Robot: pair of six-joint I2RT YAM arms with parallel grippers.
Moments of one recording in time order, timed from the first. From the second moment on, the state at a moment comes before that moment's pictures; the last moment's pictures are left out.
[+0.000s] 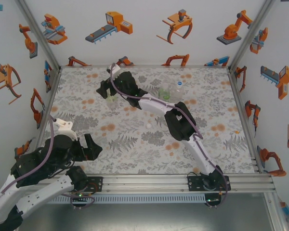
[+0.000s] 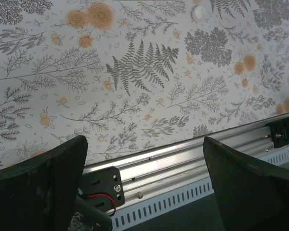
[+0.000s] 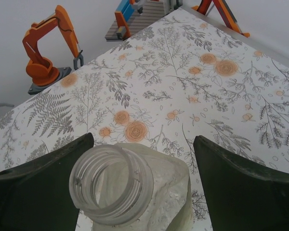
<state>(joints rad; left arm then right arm) -0.93 0.39 0.91 -1.17 -0.35 -0.73 0.80 2.45 2.02 0.32 -0.27 0.17</state>
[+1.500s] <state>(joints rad) -0.93 0.37 0.84 -0.61 0.03 -0.34 0.94 1.56 1.48 -0.05 -0.35 0.31</state>
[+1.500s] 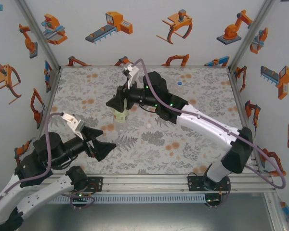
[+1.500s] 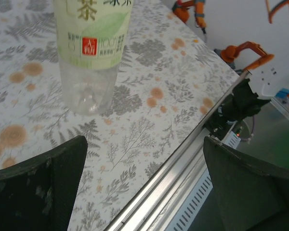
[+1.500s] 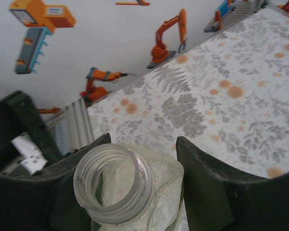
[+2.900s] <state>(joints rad) -0.98 0.71 0.83 0.02 0.55 -0.22 1.07 1.20 1.39 0.01 -0.41 0.47</state>
